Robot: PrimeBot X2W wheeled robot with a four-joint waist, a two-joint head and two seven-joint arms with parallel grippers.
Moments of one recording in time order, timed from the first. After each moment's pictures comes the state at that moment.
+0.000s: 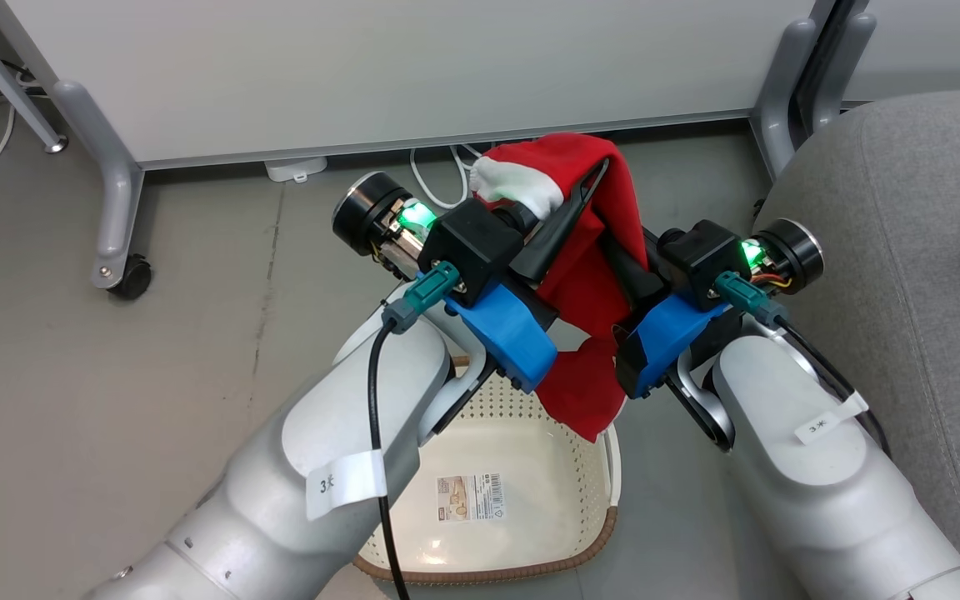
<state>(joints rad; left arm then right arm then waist) -0.83 0.07 -0.82 0.53 -0.43 -0.12 -0.26 -0.74 -0.08 0.42 0.69 0.06 0.13 -0.26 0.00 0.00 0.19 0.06</state>
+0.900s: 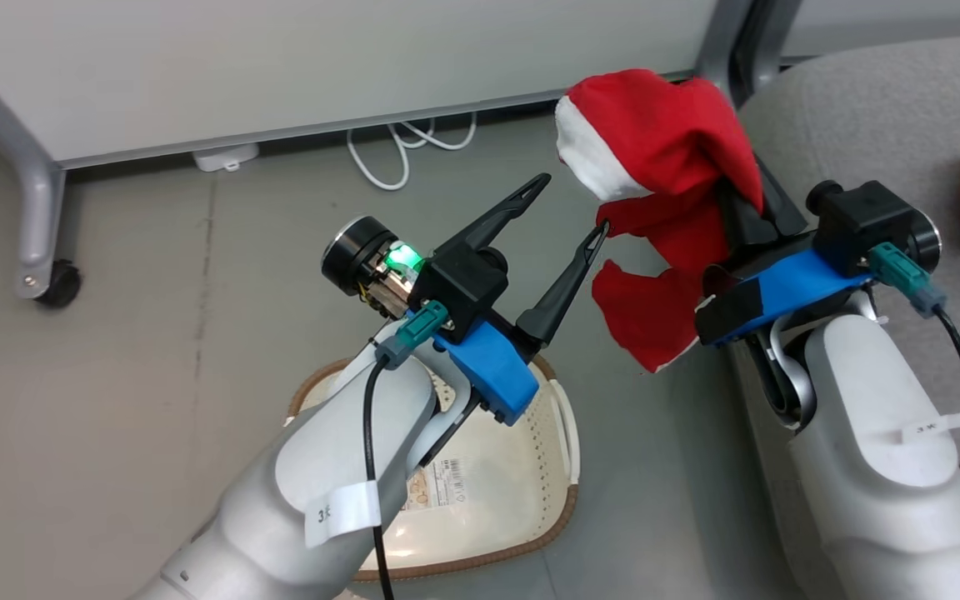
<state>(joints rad) -0.76 0.08 -0.81 0.54 -0.40 -0.11 -0.26 -0.66 -0.08 0.15 0.51 0.10 0.13 -0.26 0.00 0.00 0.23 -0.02</state>
